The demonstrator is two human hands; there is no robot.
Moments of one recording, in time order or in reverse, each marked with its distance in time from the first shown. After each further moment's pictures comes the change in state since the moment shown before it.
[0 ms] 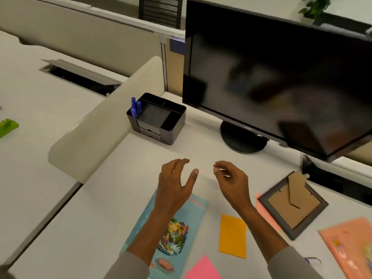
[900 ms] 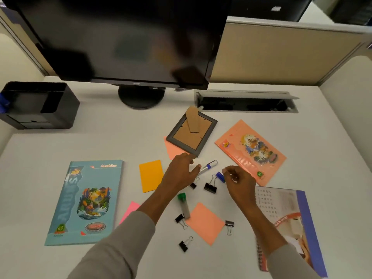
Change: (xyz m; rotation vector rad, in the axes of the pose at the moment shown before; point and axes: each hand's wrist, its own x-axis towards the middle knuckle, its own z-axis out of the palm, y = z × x) left_hand -0.137 0.167 0.160 0.023 -0.797 0.221; right_hand -0.242 0.090 -0.231 -0.263 0.481 0.432
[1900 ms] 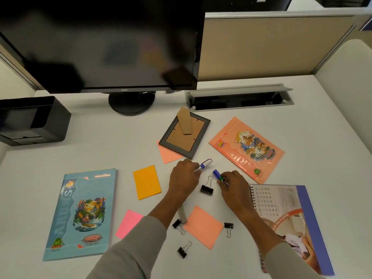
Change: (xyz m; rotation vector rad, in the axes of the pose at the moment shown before) left_hand 0.012 0.020 0.035 0.200 -0.001 -0.017; right_hand -0.002 0.027 0.005 -0.399 -0.166 -0.036
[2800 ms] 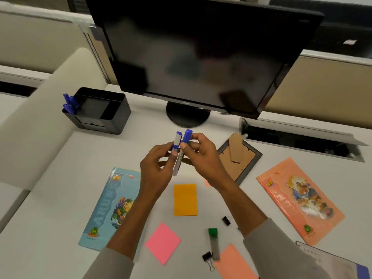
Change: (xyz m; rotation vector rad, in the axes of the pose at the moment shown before) left_hand -0.039 -0.112 -0.164 -0.651 0.725 -0.089; right_hand 0.072 -0.284 0.009 0.890 -0.489 -0.283
